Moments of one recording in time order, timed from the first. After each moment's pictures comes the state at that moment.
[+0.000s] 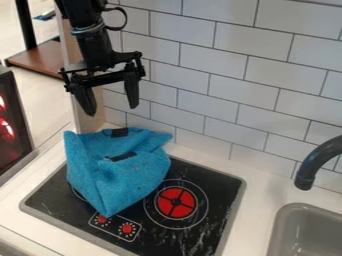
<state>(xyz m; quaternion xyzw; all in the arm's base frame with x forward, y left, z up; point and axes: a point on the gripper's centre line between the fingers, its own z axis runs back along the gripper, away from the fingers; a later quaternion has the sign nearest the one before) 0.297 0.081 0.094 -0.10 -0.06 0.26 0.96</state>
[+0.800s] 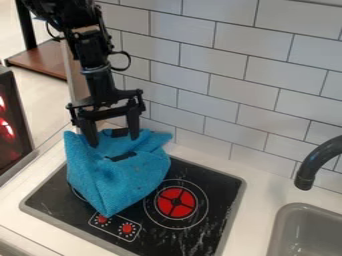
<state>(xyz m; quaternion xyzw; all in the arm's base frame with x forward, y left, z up) 0.303 0.085 0.035 -0.09 0.00 0.29 0.95</state>
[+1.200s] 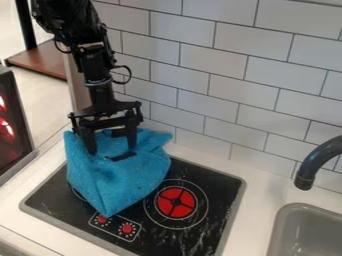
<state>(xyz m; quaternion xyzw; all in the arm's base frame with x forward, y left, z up) 0.315 0.093 0.010 -0.07 0.00 0.30 0.95</state>
